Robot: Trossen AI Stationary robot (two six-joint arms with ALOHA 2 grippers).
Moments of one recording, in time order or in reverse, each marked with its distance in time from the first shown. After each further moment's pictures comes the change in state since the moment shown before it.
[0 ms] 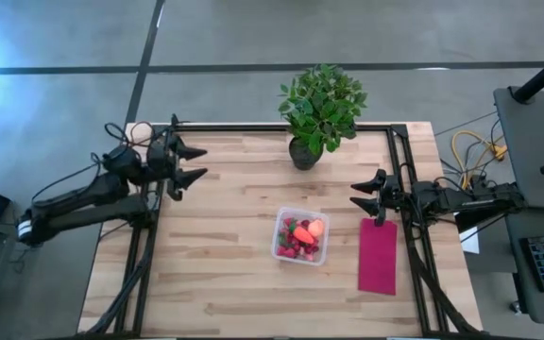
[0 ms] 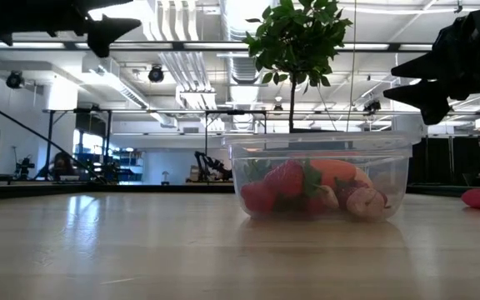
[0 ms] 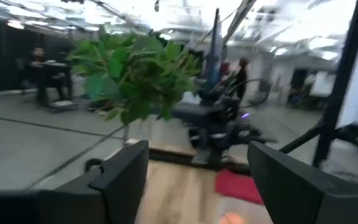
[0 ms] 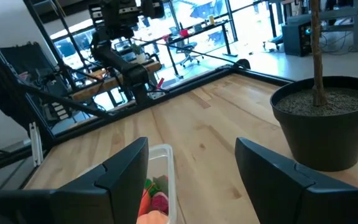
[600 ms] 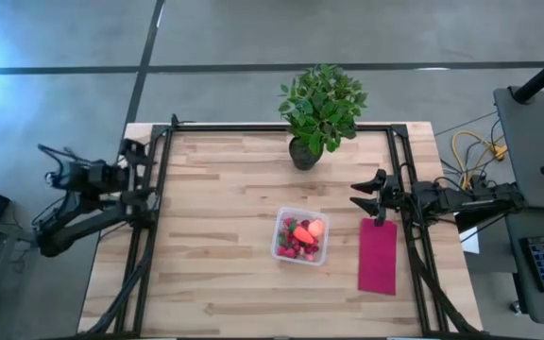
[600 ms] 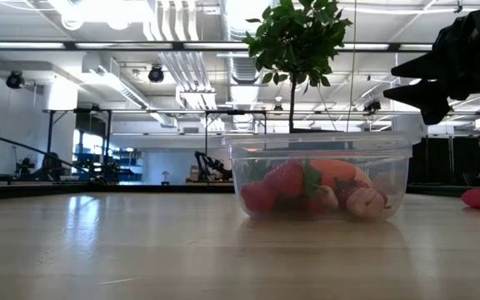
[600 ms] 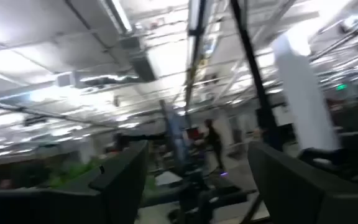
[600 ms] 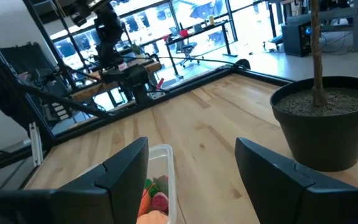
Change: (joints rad) left arm 0.000 -0.355 0.054 -0.115 0.167 0.172; right arm 0.000 0.000 0.000 0.000 0.000 0.000
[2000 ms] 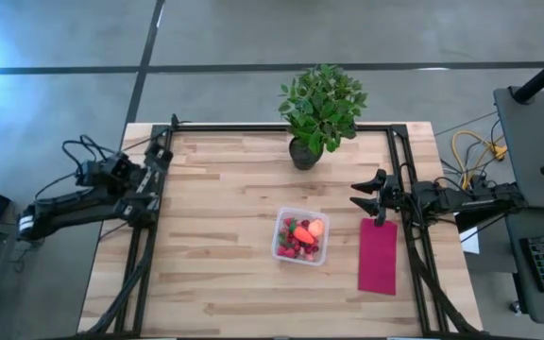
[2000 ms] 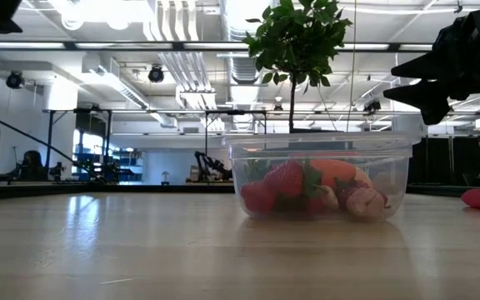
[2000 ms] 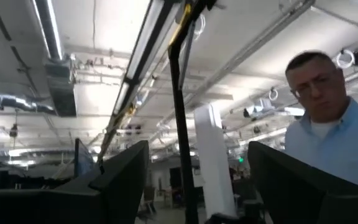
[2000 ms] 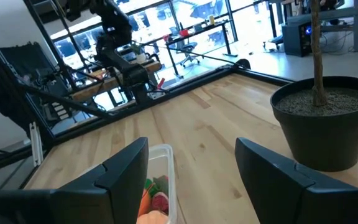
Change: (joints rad) left arm -0.090 0.387 -0.157 0.862 0.185 -0.450; right arm 0.000 0.000 0.000 0.000 0.000 0.000
